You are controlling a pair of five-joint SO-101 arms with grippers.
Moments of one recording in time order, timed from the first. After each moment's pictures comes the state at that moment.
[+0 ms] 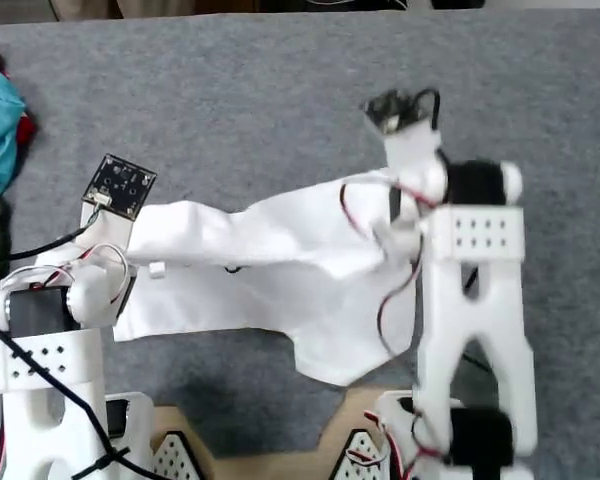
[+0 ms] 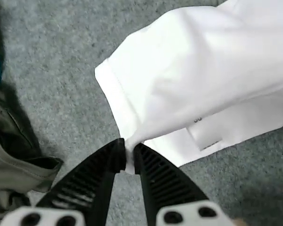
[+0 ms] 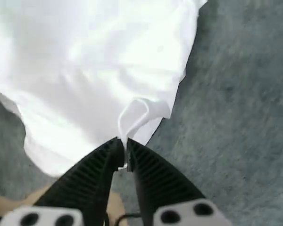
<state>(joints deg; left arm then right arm) -11.9 -55.9 44.1 78.5 -39.3 -3.1 -22.9 17.2 93.3 15.8</state>
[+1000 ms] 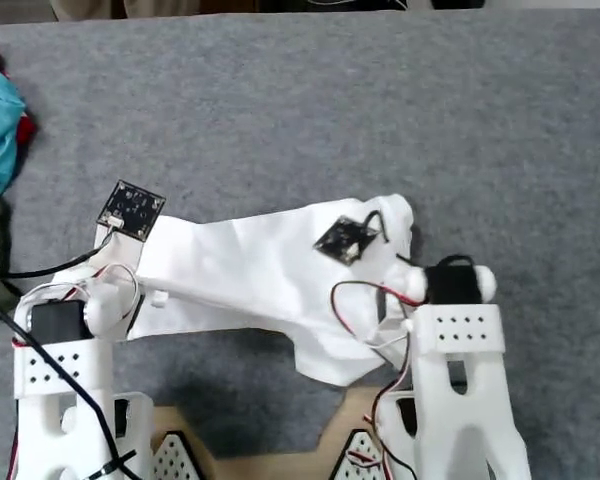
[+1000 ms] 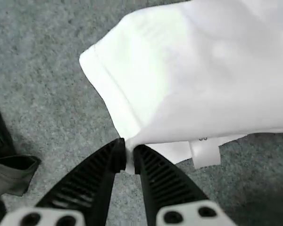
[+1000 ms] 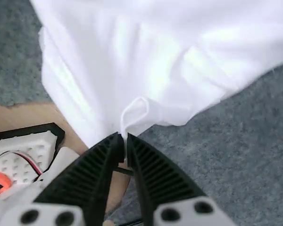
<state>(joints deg) -11.9 -60.1 59.3 69.0 -39.3 -6.1 -46.5 54.1 90.3 37.1</state>
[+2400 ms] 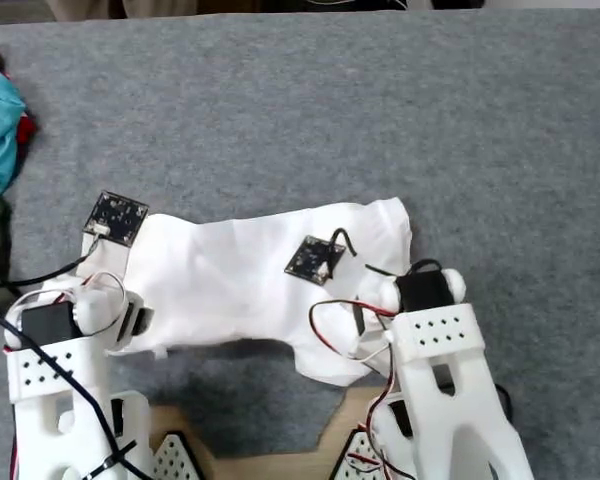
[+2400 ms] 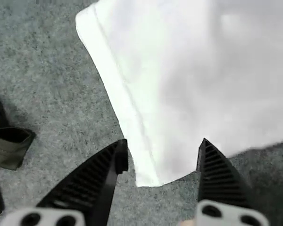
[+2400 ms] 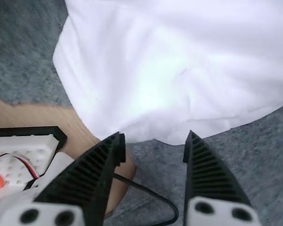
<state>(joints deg) -17.2 -60.0 59.7 72.9 -40.7 -13.5 -46.5 56.1 88.0 37.2</state>
